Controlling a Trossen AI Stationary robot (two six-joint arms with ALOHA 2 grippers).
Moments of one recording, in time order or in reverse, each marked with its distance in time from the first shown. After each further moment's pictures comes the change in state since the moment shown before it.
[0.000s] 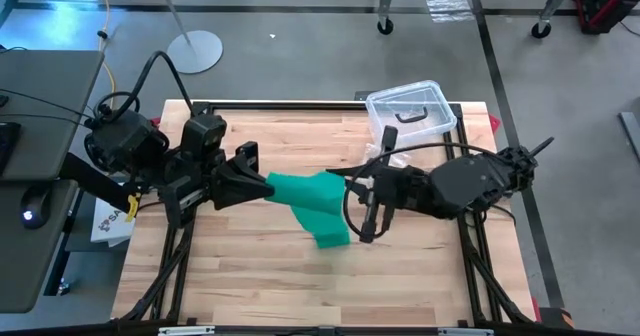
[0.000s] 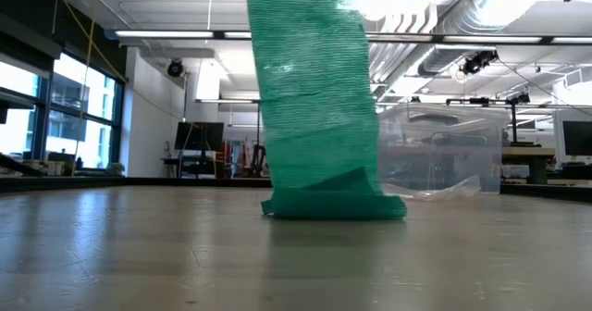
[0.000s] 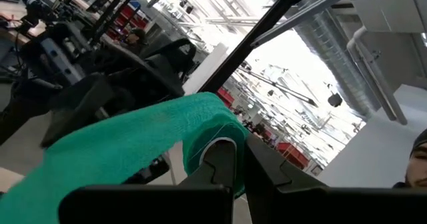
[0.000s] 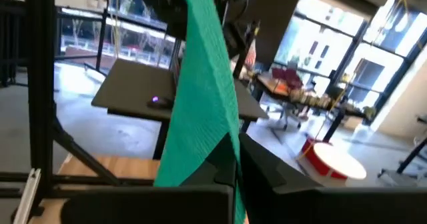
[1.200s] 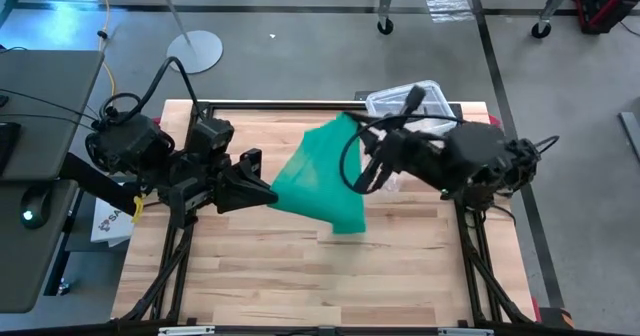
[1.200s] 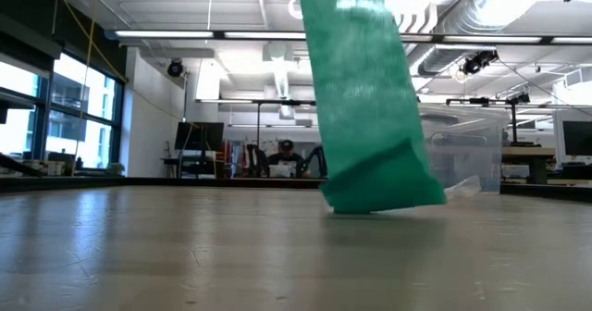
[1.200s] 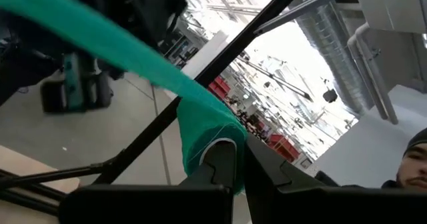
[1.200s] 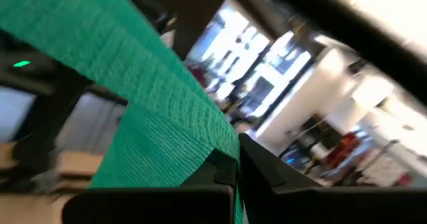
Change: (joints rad) left arm -0.001 0.006 0.000 -0.040 0.045 -0.081; right arm -0.105 -0.042 0.000 0.119 0.205 -0.442
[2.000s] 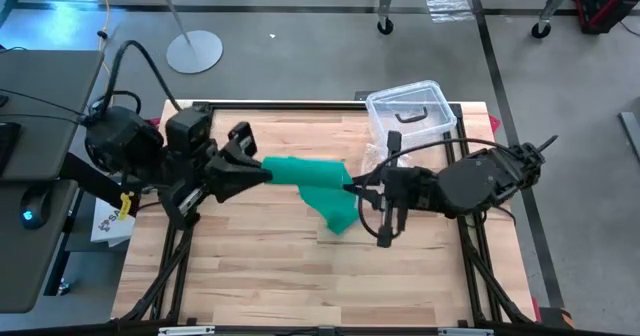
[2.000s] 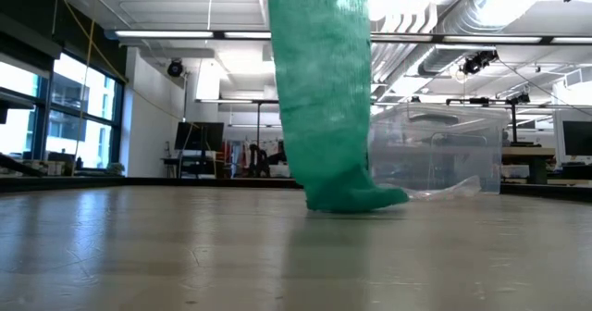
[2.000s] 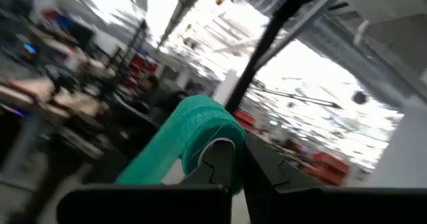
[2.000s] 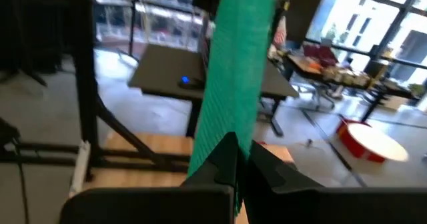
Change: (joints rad) left arm -0.008 -0.004 -0.001 0.146 -0.144 0.375; right arm 0.118 -0.001 0.000 -0.262 -0.303 0.573
